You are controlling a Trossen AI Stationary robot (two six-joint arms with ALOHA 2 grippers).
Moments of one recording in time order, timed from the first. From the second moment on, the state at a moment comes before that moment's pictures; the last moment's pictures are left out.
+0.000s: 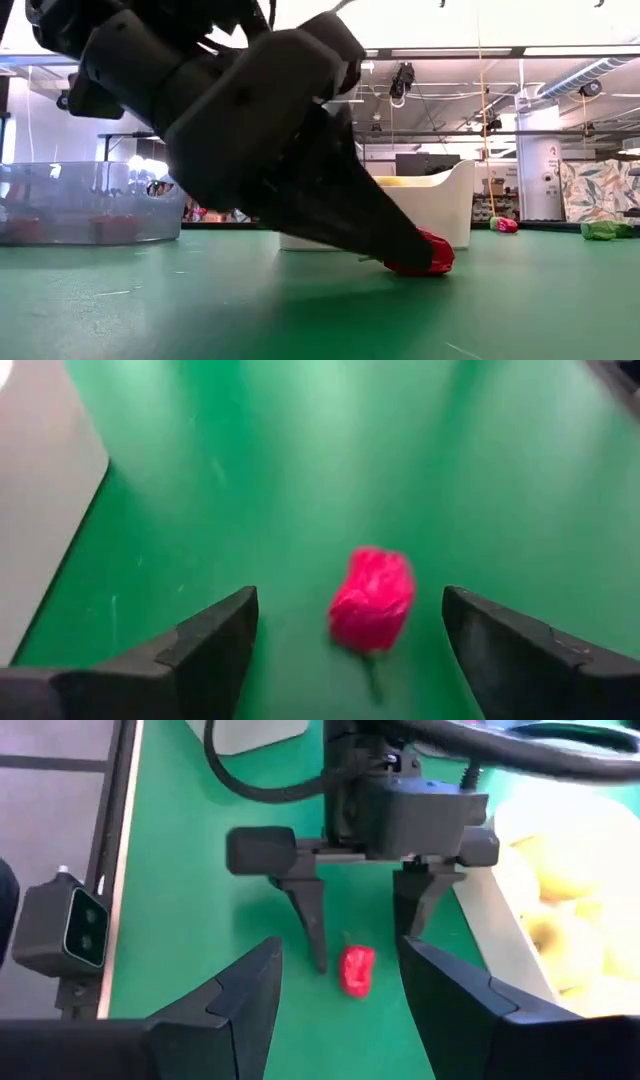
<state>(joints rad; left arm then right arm) -0.47 2.13 1.10 0.41 -0.36 -0.32 0.80 1.87 1.46 -0.64 0.71 0.69</state>
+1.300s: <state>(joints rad) -0.59 1.44 1.06 -0.90 -0.78 -1.10 0.82 1.79 1.47 -0.46 0.60 0.55</state>
